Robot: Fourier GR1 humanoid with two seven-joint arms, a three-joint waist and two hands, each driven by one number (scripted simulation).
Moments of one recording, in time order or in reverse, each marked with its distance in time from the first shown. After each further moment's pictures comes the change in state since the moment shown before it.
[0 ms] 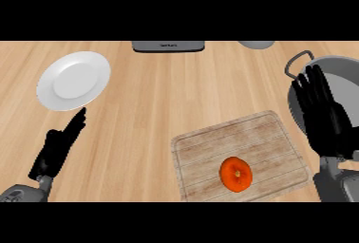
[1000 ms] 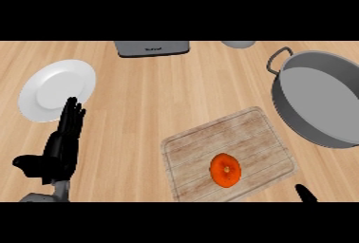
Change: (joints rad) left arm 0.072 -0.215 0.112 -0.189 0.067 0.189 -0.243; right arm 0.686 0.093 0.068 -0.518 0.771 -0.567 -0.478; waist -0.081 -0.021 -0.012
